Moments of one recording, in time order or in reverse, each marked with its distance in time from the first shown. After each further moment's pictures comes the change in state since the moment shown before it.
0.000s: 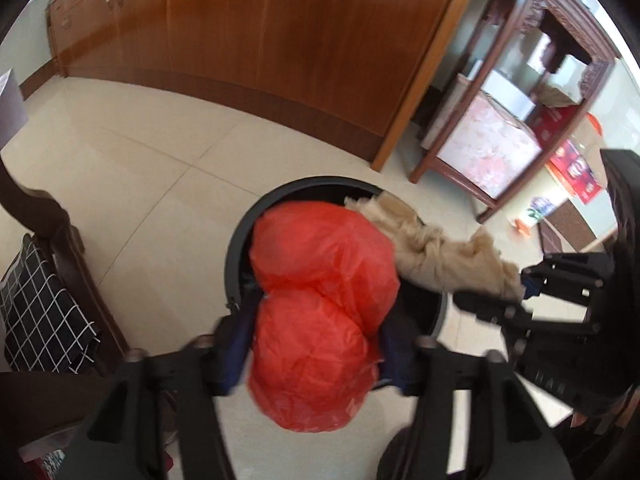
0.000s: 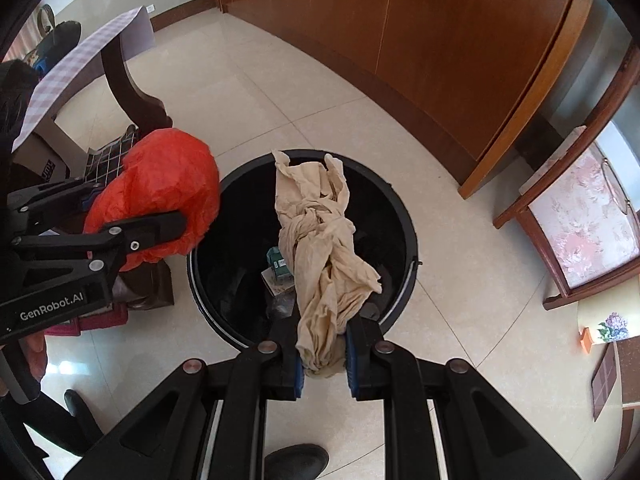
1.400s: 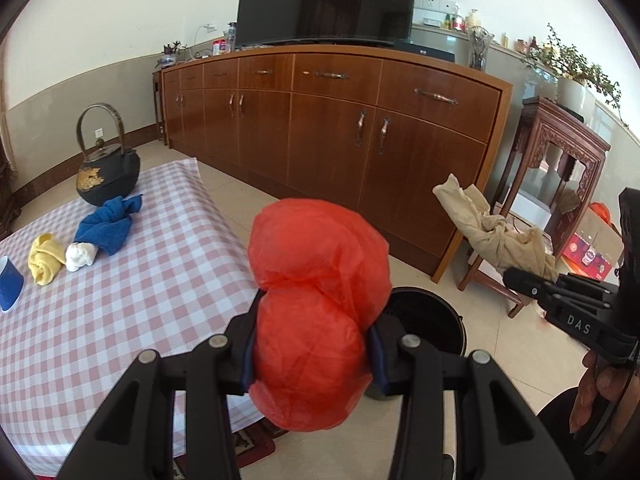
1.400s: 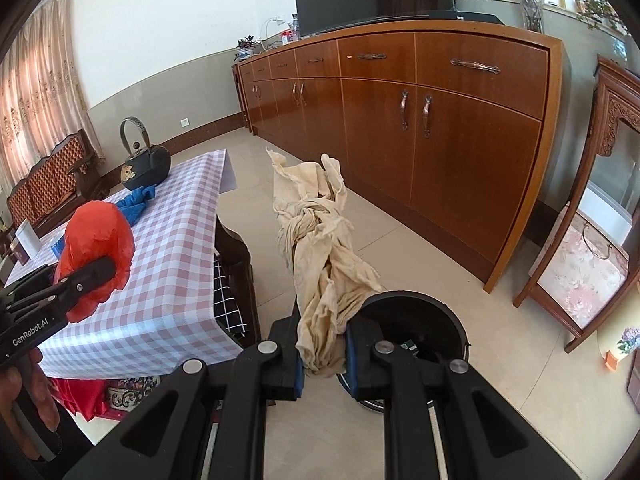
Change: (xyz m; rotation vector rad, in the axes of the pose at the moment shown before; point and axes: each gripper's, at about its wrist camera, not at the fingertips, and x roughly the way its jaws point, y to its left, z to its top) left arm -0.242 0.069 -0.050 -0.083 -0.411 0.203; right arm -0.193 0.109 0.006 0.103 -0.461 0.062
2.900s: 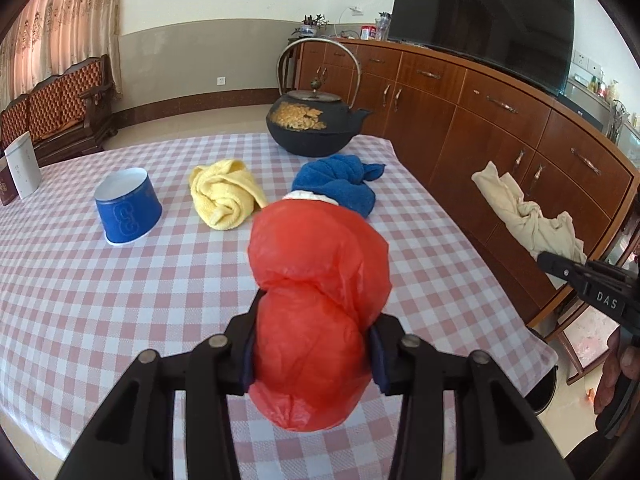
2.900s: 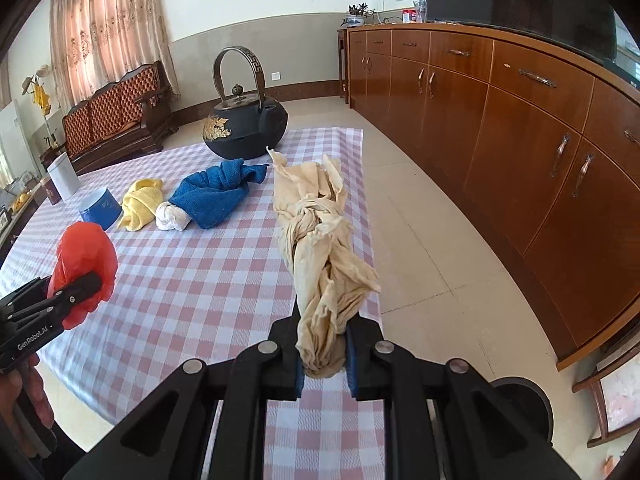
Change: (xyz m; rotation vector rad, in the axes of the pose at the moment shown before) left arm -0.028 0.210 -0.036 -0.320 0.018 0.319; right arm 0.135 0.206 0.072 -0.284 0.091 0.221
